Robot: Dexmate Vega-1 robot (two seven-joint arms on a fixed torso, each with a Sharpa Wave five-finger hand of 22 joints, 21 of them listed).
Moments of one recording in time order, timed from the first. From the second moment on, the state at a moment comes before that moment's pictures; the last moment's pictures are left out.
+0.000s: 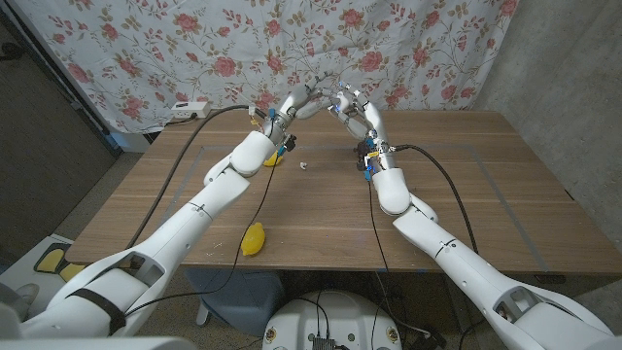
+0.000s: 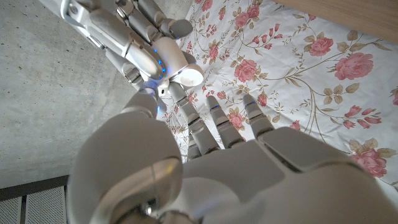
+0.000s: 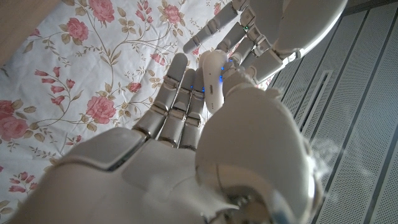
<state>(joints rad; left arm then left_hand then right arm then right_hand) 0.67 0.44 0.49 -1.50 0.04 -0.31 0.02 0.96 0.14 0.38 -0.19 0.18 0.11 -0.09 0.19 0.19 0.80 -0.22 0.49 0.48 0.36 -0.15 0.30 0.28 0.17 0.20 0.23 0.19 -0.81 -0.32 -0.56 -1.44 -0.13 0.49 -0.49 1.38 0.15 0.25 -0.14 0.20 0.35 -0.16 0.20 0.21 0.59 -0.02 0.84 0.42 0.59 -0.05 0.26 0.68 0.46 -0.04 1.09 0.19</state>
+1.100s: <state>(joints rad) 0.69 0.41 0.47 -1.48 0.02 -0.34 0.10 1.07 0.15 0.39 -0.18 0.18 0.12 -0.09 0.19 0.19 0.80 -0.22 0.55 0.60 0.39 -0.17 0.33 0.33 0.19 0.19 0.23 0.19 -0.80 -0.32 -0.56 -1.44 -0.11 0.48 -0.49 1.38 0.15 0.25 -0.14 0.20 0.35 -0.16 0.20 0.21 0.59 -0.02 0.84 0.42 0.59 -0.05 0.26 0.68 0.45 -0.05 1.10 0.19</state>
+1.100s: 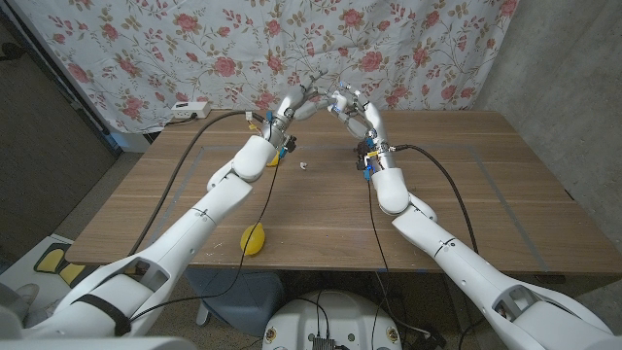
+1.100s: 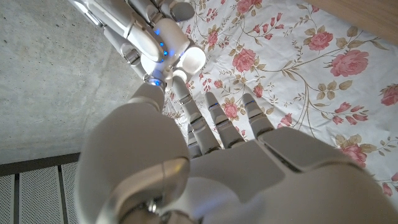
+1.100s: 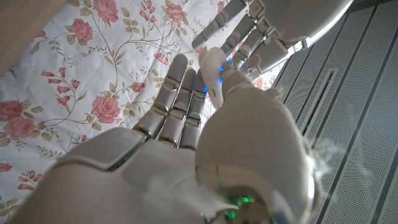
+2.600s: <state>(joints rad) 0.71 0.40 0.45 -1.47 0.02 -0.39 0.13 1.10 0.15 0.38 -0.17 0.17 0.13 -0.09 0.19 0.19 0.79 -0.21 0.59 0.63 0.39 -0.17 0.36 0.37 0.19 0.18 0.23 0.19 -0.83 -0.28 -0.51 -1.41 -0.03 0.47 -0.48 1.38 0.14 0.25 -0.14 0.20 0.35 -0.16 0.20 0.21 0.59 -0.02 0.84 0.42 0.59 -0.05 0.26 0.68 0.43 -0.04 1.11 0.19</state>
